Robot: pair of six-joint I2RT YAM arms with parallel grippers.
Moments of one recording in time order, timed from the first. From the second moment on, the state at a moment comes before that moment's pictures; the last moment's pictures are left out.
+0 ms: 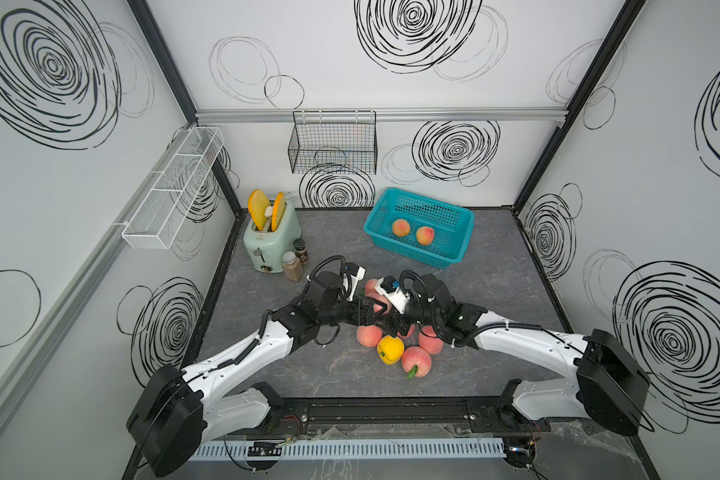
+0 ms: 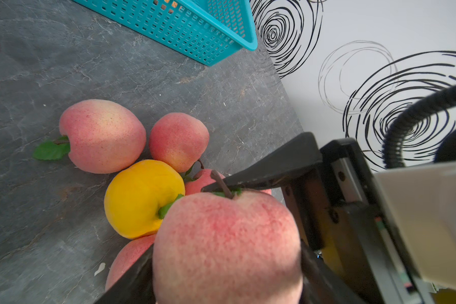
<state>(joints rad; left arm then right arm) -0.64 1.15 0.68 -0.11 0.40 -0.59 0.88 1.33 0.74 0.05 -0.28 -0.04</state>
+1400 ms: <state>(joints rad) -0.44 1.14 0.68 0.04 0.48 -0.60 0.31 1.66 1.20 -0.02 -0.25 0.01</state>
